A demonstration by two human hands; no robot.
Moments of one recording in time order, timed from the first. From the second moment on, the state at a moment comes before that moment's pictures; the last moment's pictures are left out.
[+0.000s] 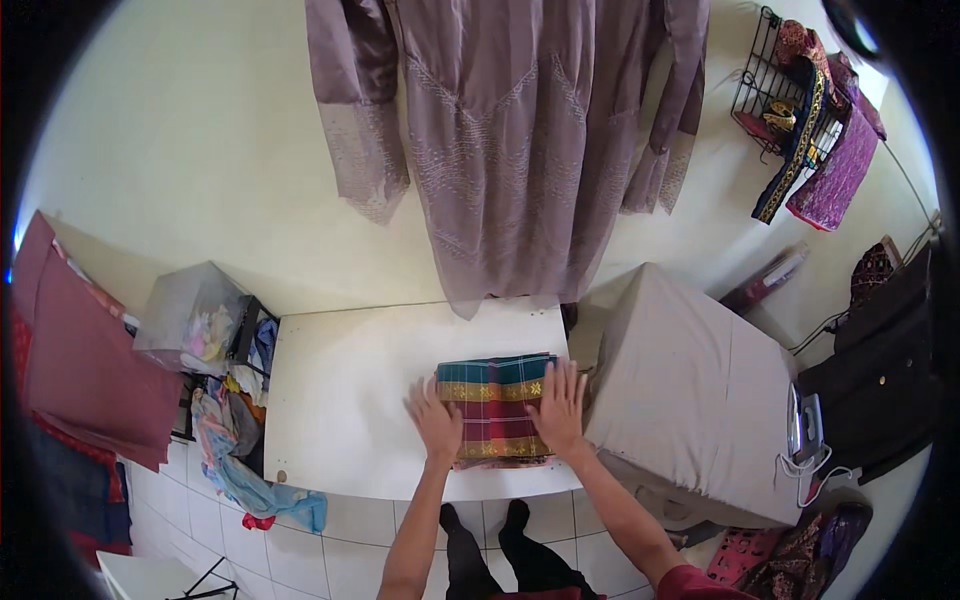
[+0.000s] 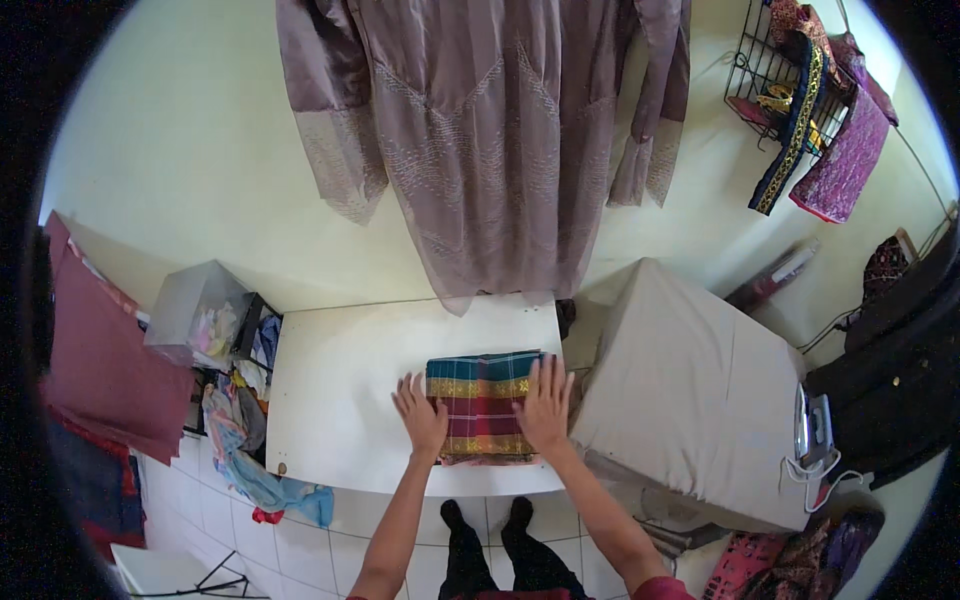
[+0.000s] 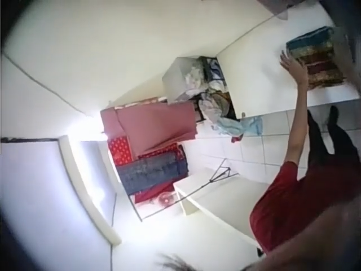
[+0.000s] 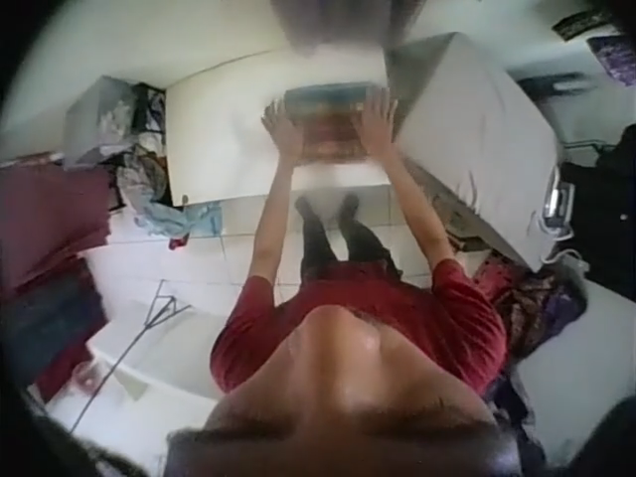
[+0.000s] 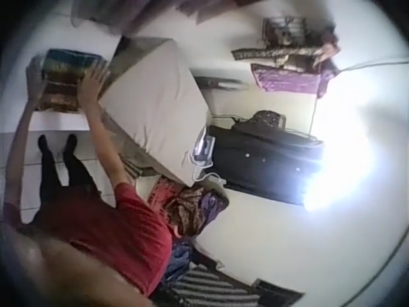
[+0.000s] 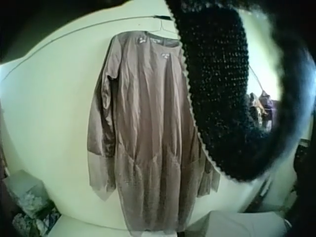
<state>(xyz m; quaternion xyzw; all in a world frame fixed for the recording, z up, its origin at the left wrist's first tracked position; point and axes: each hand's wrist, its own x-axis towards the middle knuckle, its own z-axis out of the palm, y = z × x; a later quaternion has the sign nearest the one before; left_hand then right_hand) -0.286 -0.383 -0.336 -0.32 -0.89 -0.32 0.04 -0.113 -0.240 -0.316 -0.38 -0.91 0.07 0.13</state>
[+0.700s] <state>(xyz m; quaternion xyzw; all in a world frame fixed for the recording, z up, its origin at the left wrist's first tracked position) -0.289 -0.379 -0.404 -0.47 -0.85 -0.20 -0.09 -0.136 -0.259 -0.400 -0.36 -0.91 0.12 0.16</state>
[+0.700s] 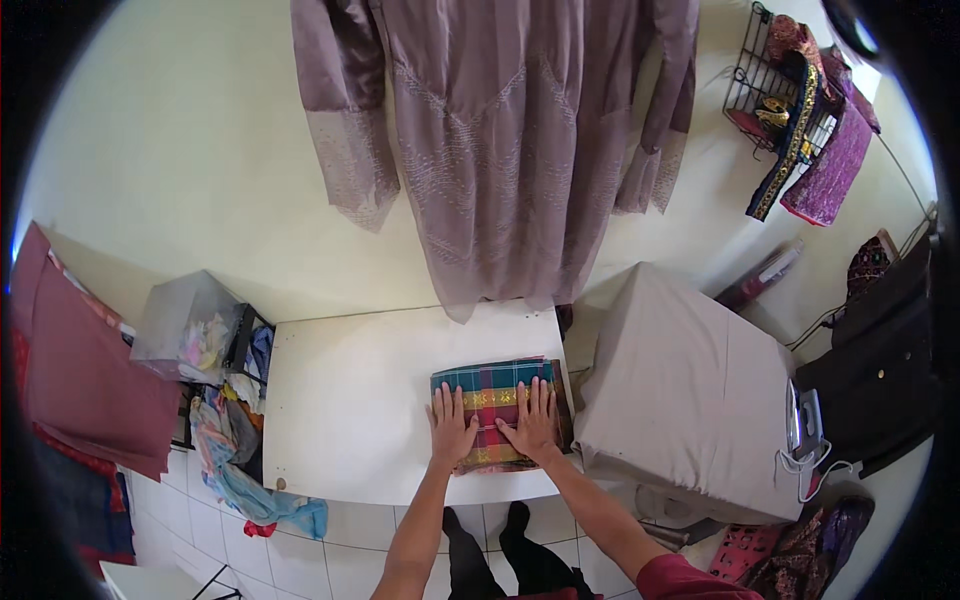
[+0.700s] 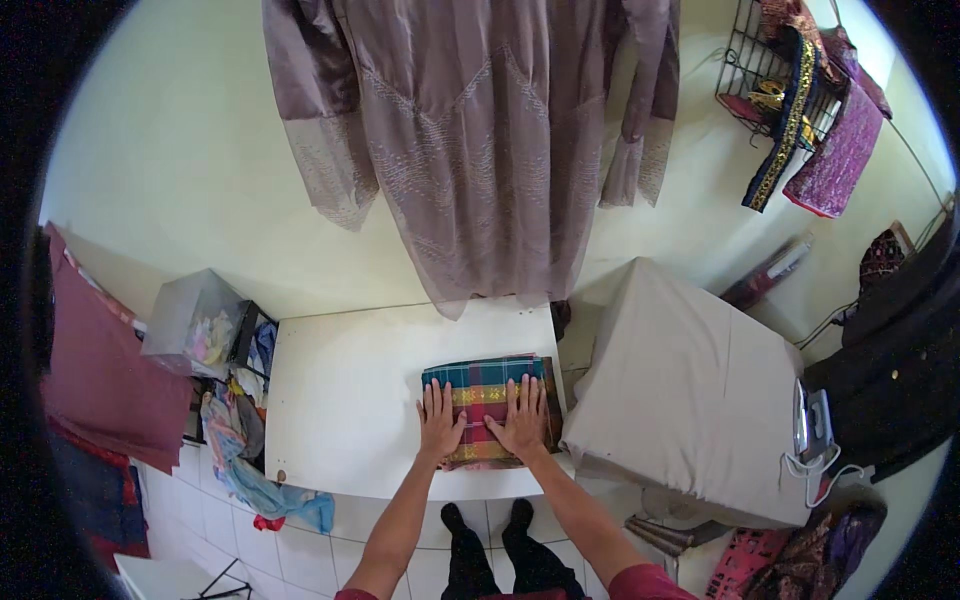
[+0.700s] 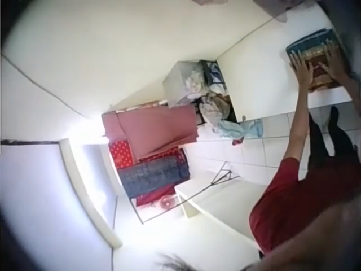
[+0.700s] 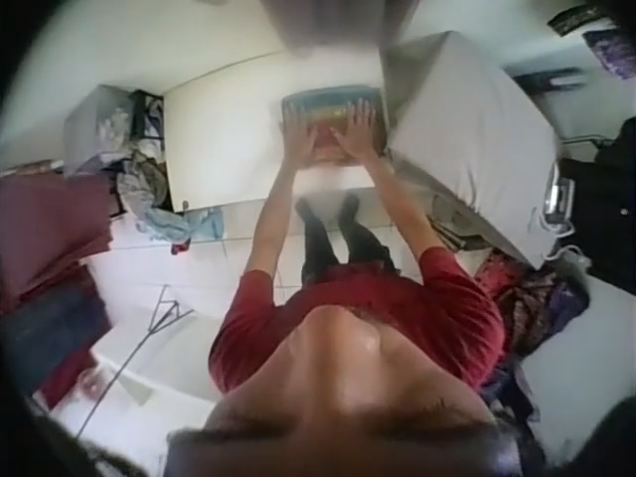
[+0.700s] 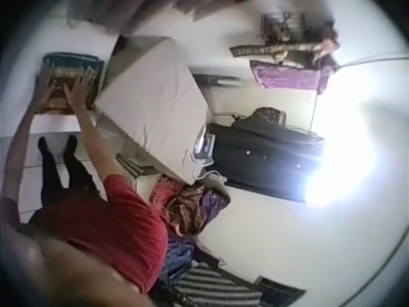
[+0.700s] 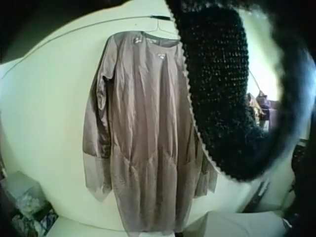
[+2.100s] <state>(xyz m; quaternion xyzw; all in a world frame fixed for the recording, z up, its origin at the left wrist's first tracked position) -0.033 -0.307 -0.155 -0.86 -0.44 -0.27 0.00 0.199 -0.353 -0.146 -0.65 -0.73 -0.07 0.20</state>
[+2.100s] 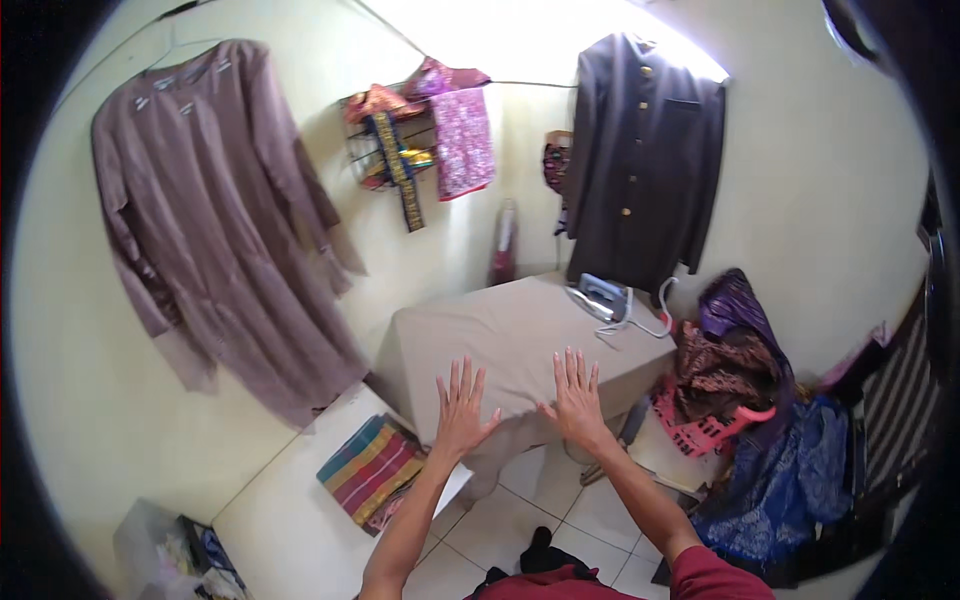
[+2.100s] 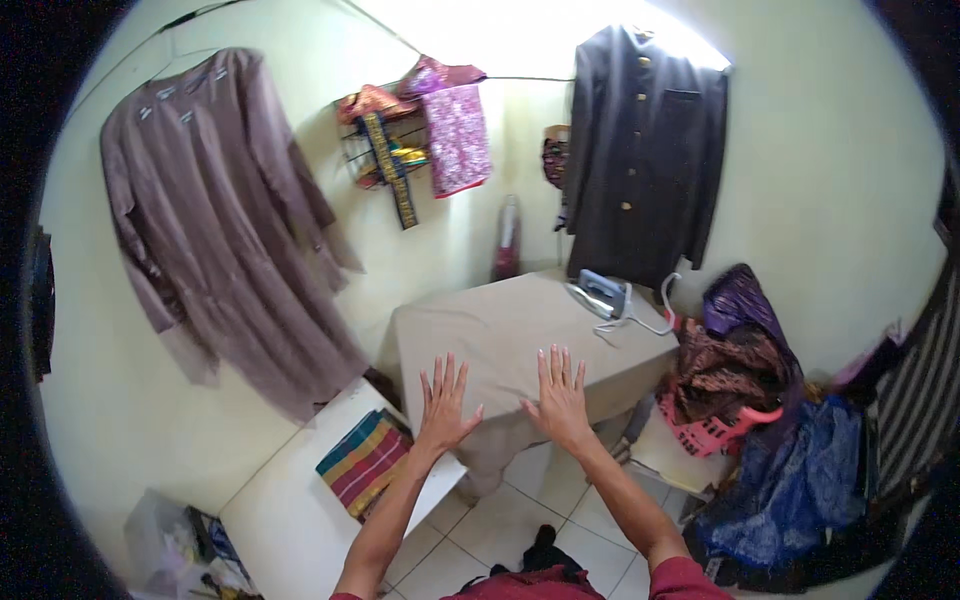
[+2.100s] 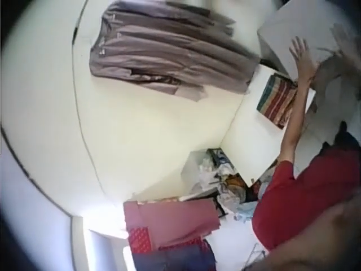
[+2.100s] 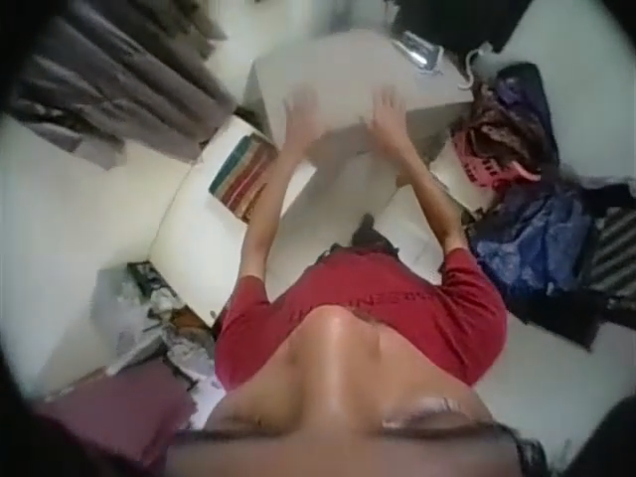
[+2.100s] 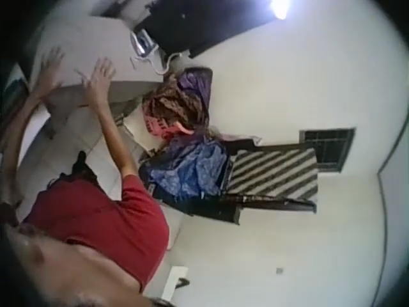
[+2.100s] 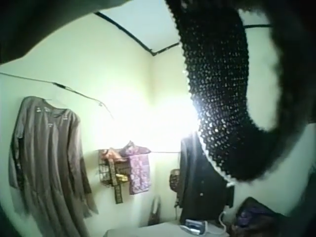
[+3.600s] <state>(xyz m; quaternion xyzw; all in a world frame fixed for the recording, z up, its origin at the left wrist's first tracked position) 0.547 -0.247 -0.175 -0.93 -0.07 -0.29 -0.22 0.678 -0.471 -0.129 -0.80 -0.42 -0.19 0.38</state>
